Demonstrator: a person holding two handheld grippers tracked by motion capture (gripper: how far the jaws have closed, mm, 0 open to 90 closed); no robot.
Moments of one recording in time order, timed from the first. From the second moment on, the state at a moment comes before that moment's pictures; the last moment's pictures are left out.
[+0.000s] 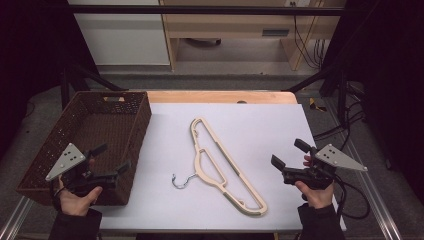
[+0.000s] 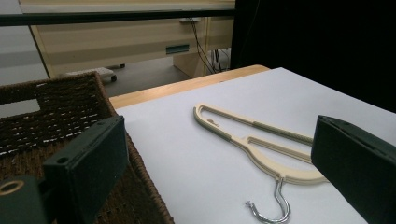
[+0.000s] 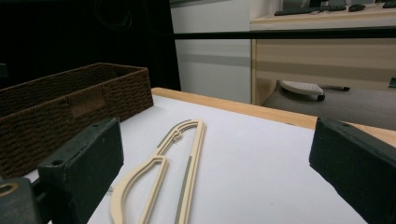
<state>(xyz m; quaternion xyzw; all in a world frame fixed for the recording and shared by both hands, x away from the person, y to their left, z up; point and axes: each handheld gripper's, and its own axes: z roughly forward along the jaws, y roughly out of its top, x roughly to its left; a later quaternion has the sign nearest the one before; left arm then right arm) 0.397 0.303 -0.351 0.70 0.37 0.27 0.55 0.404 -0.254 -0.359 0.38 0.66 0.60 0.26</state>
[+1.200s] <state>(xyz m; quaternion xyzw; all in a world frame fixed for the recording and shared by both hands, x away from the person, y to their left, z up) 0.426 0.197 -0.393 0.80 0.32 0.19 0.47 0.407 -0.227 -0.365 0.36 0.69 0.58 0.24</state>
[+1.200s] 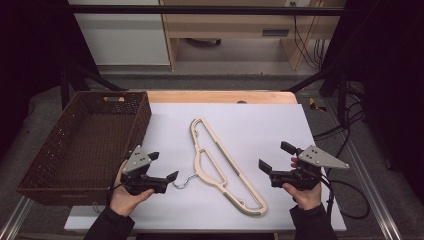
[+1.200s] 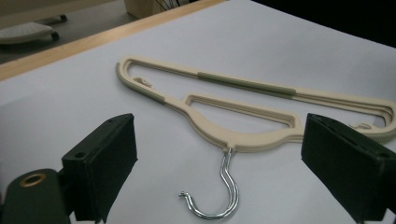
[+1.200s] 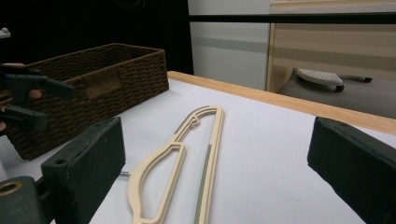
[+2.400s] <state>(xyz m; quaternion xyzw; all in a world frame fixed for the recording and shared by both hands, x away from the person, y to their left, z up) 0.471 0.151 -0.458 0.87 0.32 0.11 0.37 0.410 -0.216 -0.374 0.36 0.70 0.57 0.22</state>
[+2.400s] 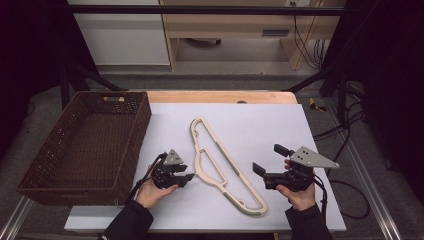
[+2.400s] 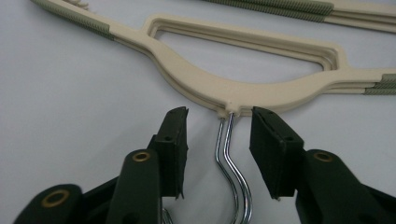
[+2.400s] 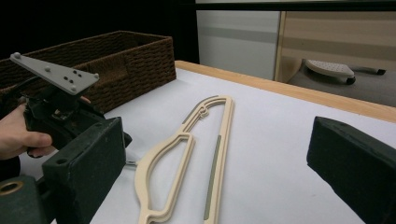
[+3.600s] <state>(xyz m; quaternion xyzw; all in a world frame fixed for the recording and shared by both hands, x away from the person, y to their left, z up) 0.478 0.146 -0.468 0.88 0.30 0.09 0.35 0.412 -0.212 -0.377 0.35 0.71 0.56 0.22</state>
